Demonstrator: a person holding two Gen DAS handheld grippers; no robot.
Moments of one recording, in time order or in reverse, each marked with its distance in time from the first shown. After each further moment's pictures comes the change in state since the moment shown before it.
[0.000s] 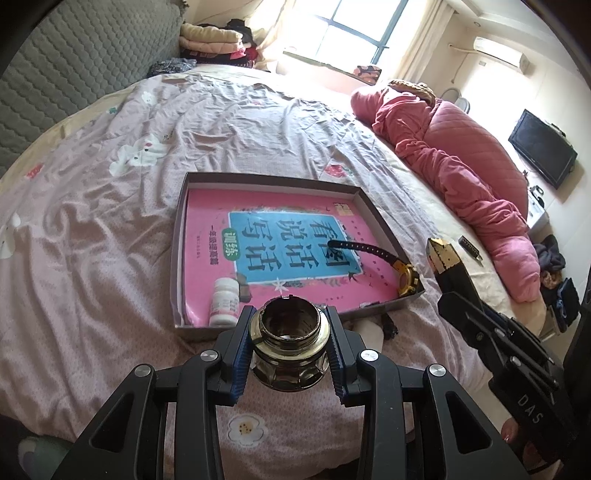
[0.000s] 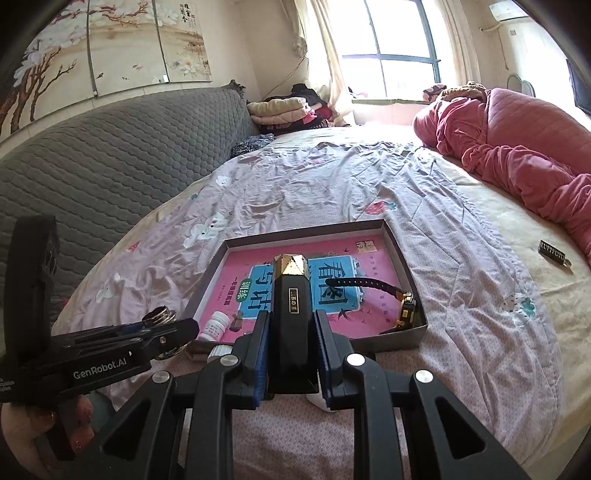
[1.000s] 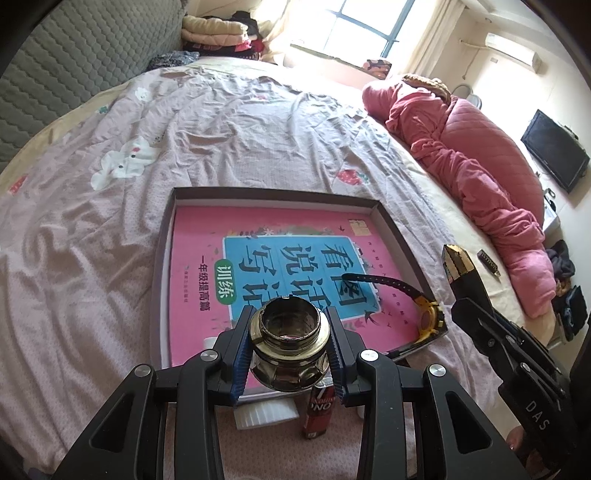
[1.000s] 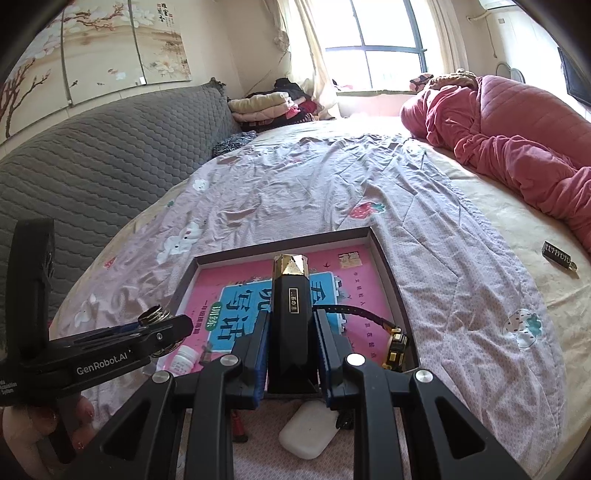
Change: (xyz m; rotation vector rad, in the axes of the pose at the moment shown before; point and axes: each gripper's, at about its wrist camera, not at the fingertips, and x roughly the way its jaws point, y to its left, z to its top) left arm 0.060 -0.001 0.049 -0.015 0.043 0.034; right arm 0.051 -0.033 0.032 0.047 0.032 -0.034
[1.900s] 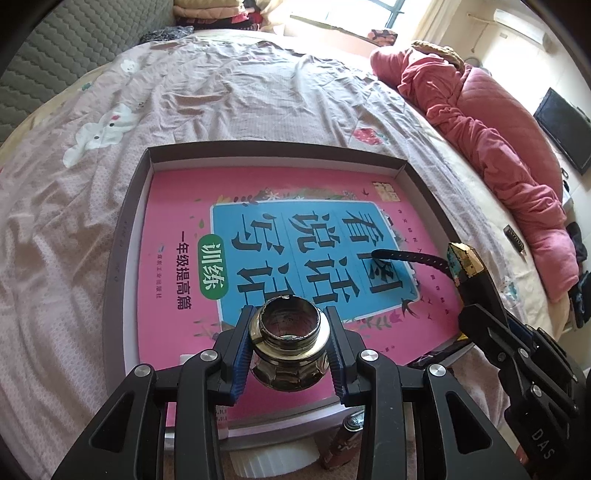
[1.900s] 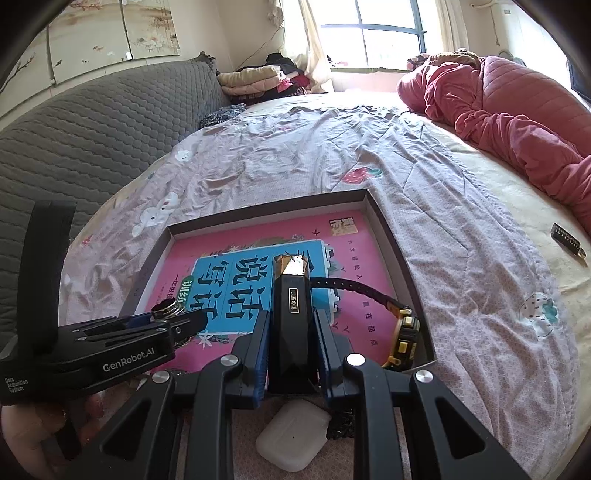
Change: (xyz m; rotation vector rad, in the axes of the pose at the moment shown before) left arm 0.070 0.004 -0.002 0.025 0.109 0.037; right arm 0.047 -0.005 -0.016 -0.010 0.099 -0.040
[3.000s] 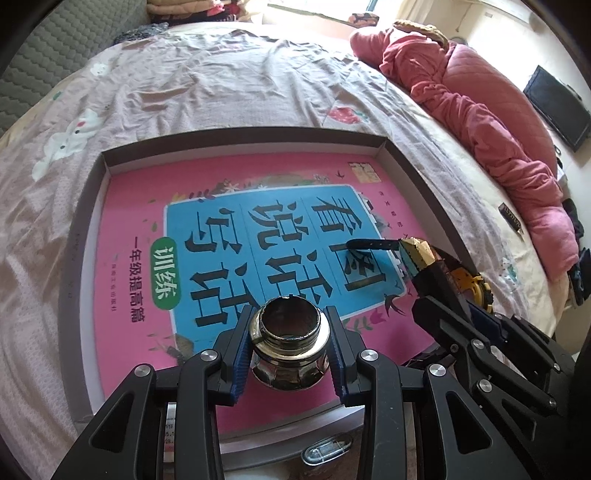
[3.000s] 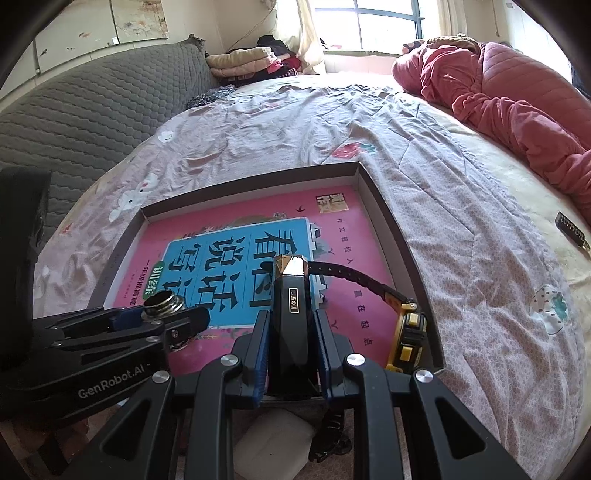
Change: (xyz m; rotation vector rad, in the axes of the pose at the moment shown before) left arm 0.022 -0.024 0.005 0.069 0.053 -0.026; right arm 0.033 -0.011 -0.001 0.003 0.069 -0.036
